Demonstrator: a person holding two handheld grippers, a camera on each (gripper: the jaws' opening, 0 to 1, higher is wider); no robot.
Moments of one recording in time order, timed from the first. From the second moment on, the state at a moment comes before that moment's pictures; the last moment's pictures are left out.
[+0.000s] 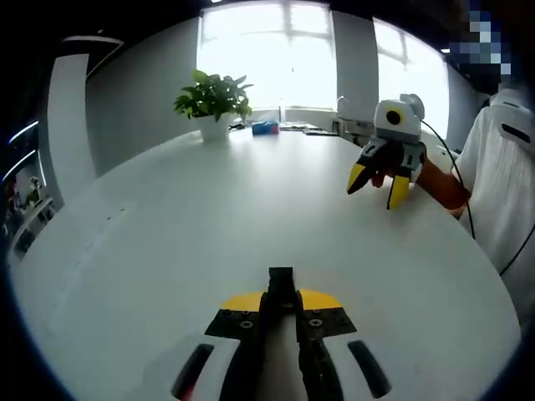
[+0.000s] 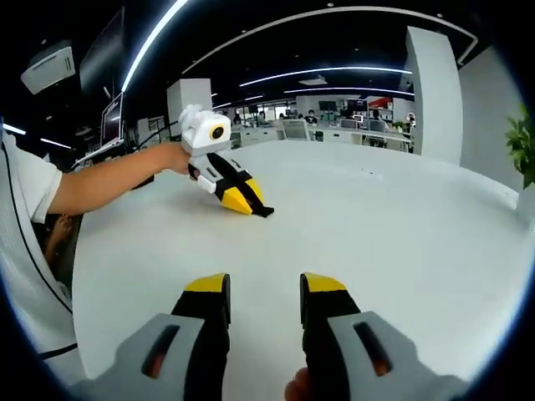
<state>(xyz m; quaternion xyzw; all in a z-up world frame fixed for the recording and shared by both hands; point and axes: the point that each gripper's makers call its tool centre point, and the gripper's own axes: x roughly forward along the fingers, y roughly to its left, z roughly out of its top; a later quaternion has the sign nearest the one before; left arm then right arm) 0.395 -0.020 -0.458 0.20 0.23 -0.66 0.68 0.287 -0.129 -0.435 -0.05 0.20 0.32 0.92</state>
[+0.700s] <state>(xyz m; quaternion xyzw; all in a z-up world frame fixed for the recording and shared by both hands) 0.398 -0.025 -0.458 0.21 0.22 -0.67 0.68 0.281 -0.131 -0.434 -0.05 0.19 0.32 0.93</state>
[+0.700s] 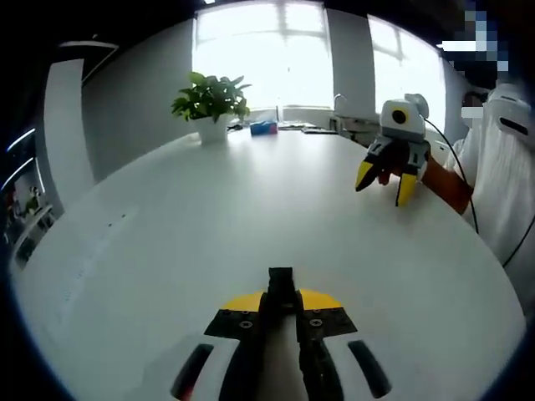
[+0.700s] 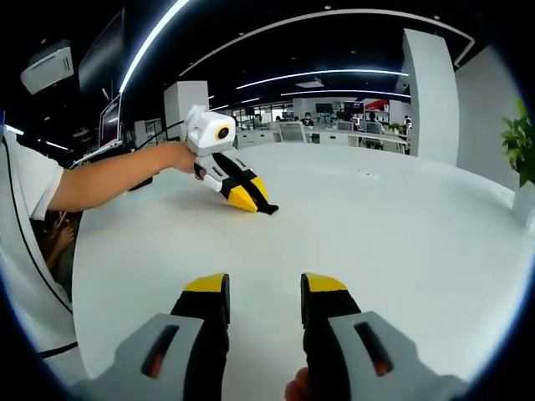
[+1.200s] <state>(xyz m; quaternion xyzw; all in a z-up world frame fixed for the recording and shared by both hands) 0.393 -0.025 -0.458 0.21 0.23 -0.65 0.69 0.280 -0.134 -0.434 -0.05 0.19 0.32 0.93</state>
